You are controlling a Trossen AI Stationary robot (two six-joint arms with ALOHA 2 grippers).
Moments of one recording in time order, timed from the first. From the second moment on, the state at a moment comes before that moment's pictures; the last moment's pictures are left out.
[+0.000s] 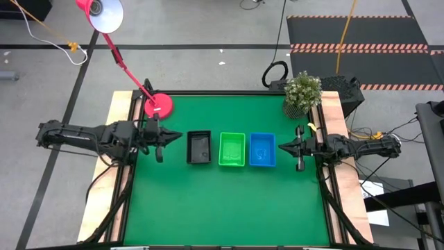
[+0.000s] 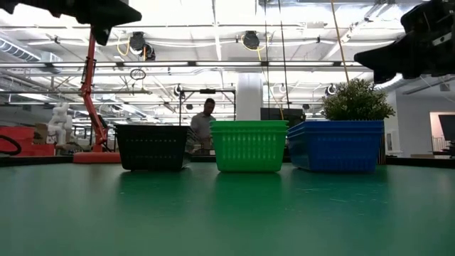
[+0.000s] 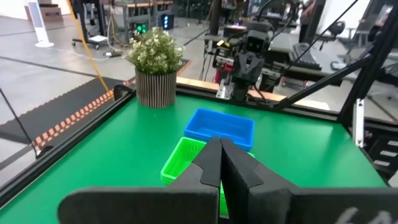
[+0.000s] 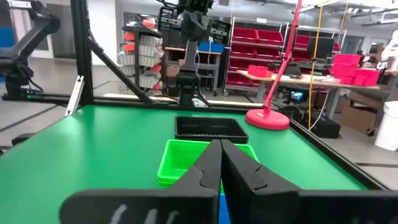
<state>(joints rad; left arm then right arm) -0.09 0.62 0.53 -0.04 -0.26 -0.14 0.11 0.01 0.02 0.00 0.18 -0.08</state>
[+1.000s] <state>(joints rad) -0.09 0.13 0.05 0.15 -0.03 -0.03 0.11 0.01 0.02 0.08 0.18 -0.12</state>
